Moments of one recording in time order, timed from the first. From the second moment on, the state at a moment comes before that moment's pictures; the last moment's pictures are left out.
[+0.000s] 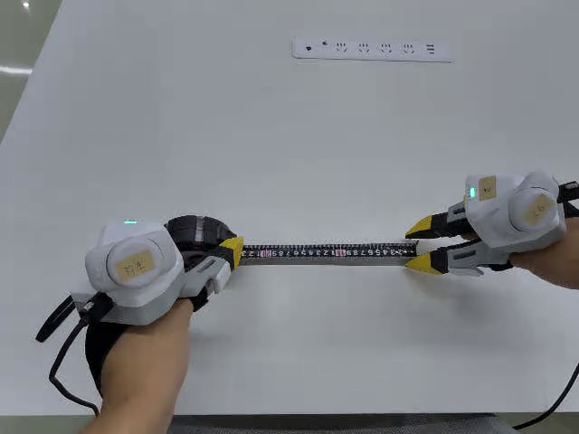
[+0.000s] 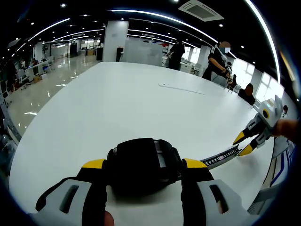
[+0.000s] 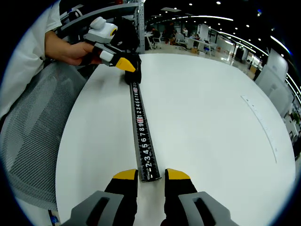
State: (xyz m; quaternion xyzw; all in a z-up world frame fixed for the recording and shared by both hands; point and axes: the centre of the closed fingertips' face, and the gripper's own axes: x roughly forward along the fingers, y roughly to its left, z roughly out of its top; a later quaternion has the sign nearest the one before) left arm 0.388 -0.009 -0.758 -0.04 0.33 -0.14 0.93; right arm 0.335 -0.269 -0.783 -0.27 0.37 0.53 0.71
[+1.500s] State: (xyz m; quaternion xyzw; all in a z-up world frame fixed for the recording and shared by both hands) left arm 0.387 -0.008 -0.757 -0.03 0.34 -0.15 0.93; right arm 0.336 -0.272 -0.789 -0.29 0.37 0.54 0.70
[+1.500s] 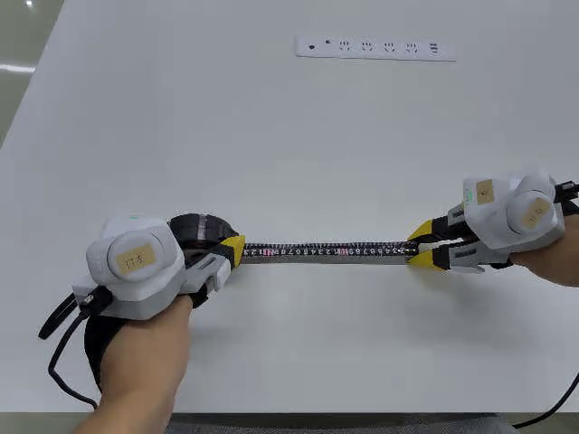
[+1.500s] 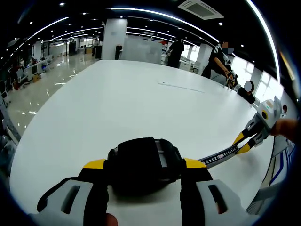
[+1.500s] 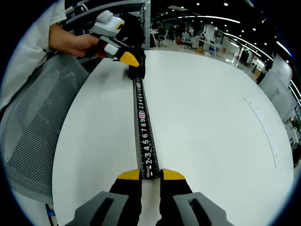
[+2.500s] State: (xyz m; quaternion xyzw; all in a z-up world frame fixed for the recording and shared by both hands) left arm 0.388 -0.006 -0.760 -0.04 0.34 -0.15 0.93; right arm 0.341 -0.257 -0.788 -0.29 0.36 0.55 0.70
